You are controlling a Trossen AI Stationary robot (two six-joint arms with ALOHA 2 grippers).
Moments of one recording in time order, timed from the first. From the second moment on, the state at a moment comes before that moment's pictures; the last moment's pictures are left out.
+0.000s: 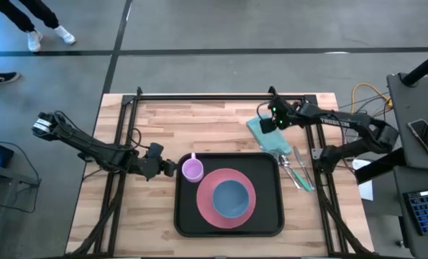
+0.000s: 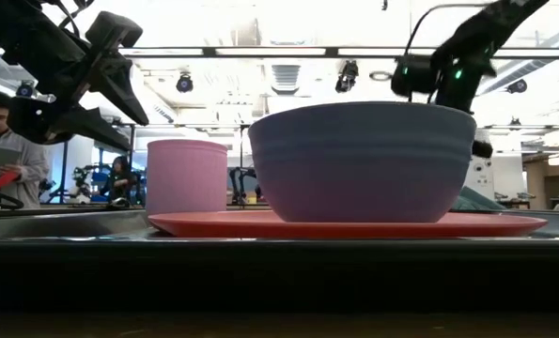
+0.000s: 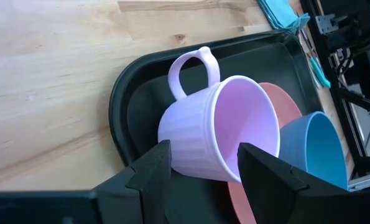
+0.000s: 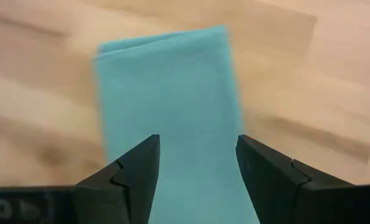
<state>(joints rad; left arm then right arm) -0.35 0.96 0.52 -0.35 -0.48 -1.46 -0.62 1.32 0.74 -0.59 0.13 0.66</state>
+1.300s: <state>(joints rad) -0.35 0.96 0.52 -0.35 -0.47 -1.48 -0.74 1.74 0.91 -0.59 -0.11 0.34</state>
